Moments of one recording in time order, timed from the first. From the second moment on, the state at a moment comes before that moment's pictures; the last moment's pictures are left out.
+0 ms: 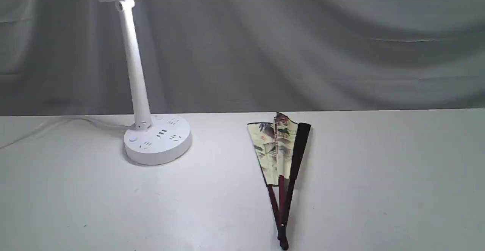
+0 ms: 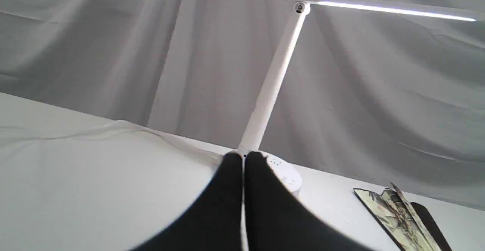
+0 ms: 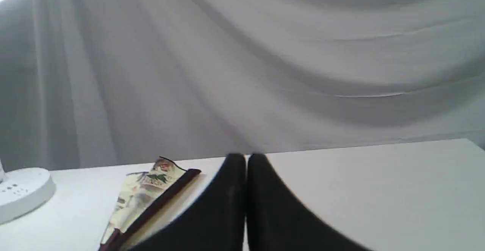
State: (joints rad) left arm -0.02 0.00 -0.01 -0.24 0.07 -0.06; right arm -0.13 0.00 -0.03 0.23 0.05 -0.12
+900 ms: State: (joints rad) left arm -0.02 0.11 -0.49 -0.13 0.54 -0.08; right arm -0.13 0.35 -0.62 0.25 0.58 -0.12
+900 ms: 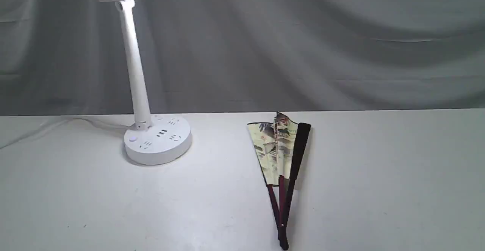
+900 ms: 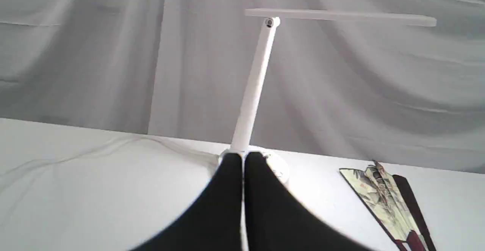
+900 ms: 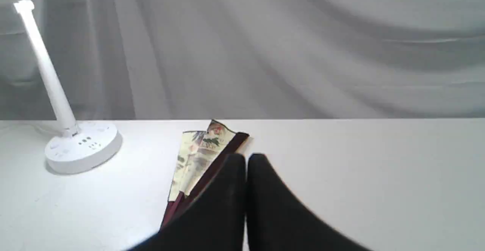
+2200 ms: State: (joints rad) left arm -0.02 1.01 -0.73 -0.12 0.41 0.02; right arm -0.13 1.17 -0.80 0.26 0.38 -0.15
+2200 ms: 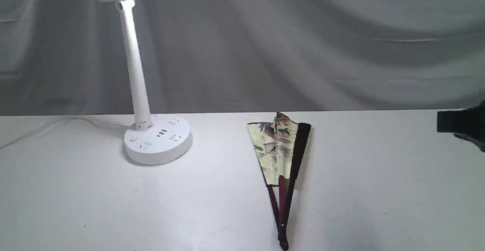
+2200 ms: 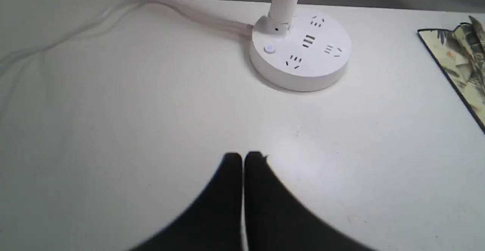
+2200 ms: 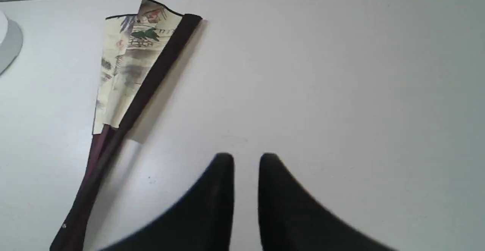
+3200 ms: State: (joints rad) left arm -0.14 1.42 -0.90 -0.14 0.49 0.10; right arm -0.13 1.66 -1.08 0.74 0.62 -0.58
